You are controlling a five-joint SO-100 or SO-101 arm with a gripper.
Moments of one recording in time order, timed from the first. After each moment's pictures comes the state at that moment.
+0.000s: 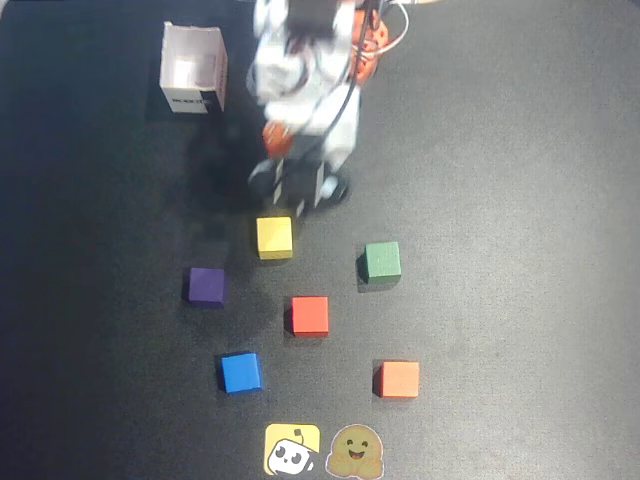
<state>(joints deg) 3.3 142.4 147.2 67.6 89.0</state>
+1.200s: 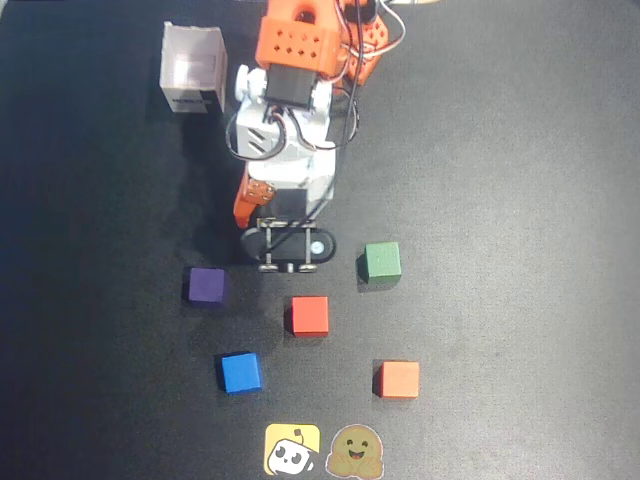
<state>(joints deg) 6.6 123.8 146.8 49.7 78.2</state>
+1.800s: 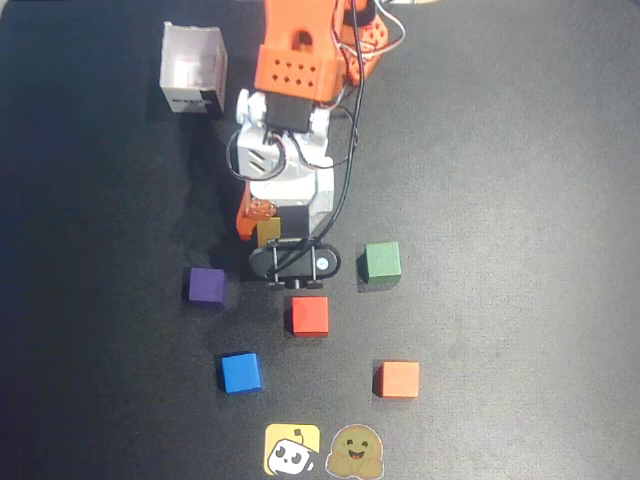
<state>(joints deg) 6.6 114.7 149.5 40.2 76.2</state>
